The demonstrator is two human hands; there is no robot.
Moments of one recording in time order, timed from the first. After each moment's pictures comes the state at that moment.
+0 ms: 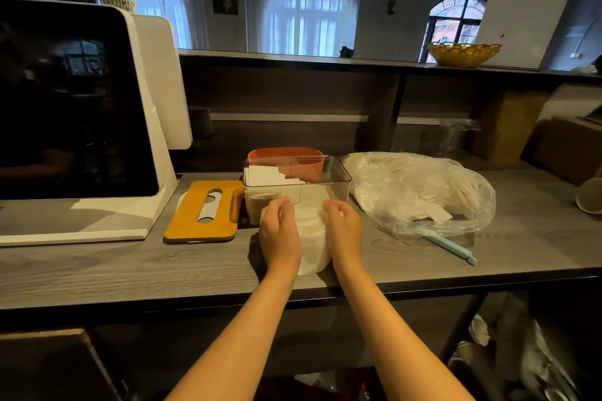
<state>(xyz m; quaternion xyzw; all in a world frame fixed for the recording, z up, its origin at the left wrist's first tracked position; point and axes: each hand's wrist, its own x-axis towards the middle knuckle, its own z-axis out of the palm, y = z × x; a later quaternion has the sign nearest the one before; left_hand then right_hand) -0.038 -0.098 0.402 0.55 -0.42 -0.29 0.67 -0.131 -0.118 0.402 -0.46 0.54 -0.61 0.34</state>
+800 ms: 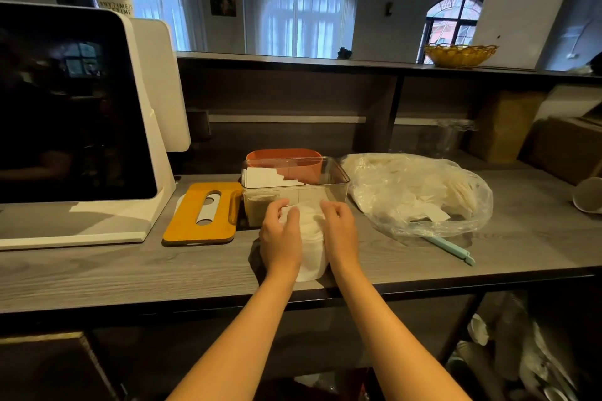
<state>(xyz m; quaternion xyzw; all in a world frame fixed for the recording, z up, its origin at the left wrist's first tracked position) -0.038 -0.093 0.404 0.57 -0.43 -0.28 0.65 -0.129 -0.113 0.404 -0.47 0.53 -0.60 0.36</state>
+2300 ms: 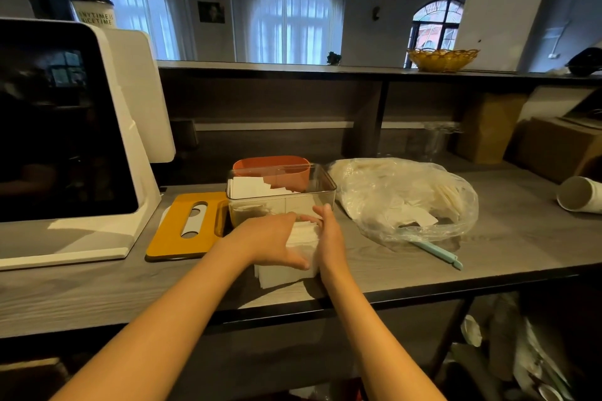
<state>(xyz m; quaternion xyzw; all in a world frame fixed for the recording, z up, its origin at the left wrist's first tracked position) 0.000 -0.109 0.464 0.52 -0.85 -0.08 0.03 -0.130 -0.105 0.411 -0.44 0.46 -0.60 0.48</state>
